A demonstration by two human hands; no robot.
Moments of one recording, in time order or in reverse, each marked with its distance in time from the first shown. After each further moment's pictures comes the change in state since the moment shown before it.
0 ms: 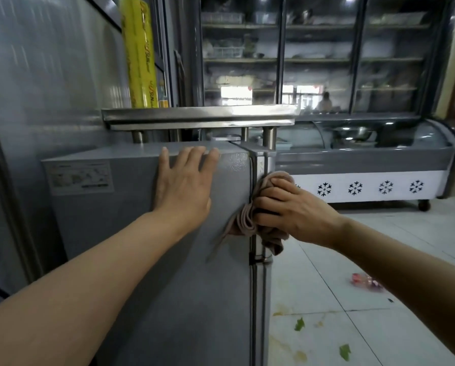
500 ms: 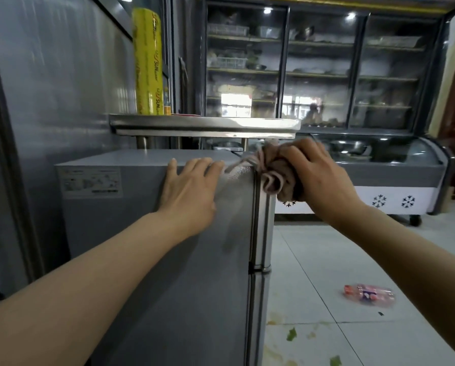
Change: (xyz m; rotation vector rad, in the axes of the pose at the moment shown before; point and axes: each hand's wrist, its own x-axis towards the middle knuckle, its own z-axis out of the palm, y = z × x) left_hand 0.002 -0.007 -0.021 -0.168 -0.119 -0.015; right_hand 0.017 0.026 -0.061 0.224 0.256 0.630
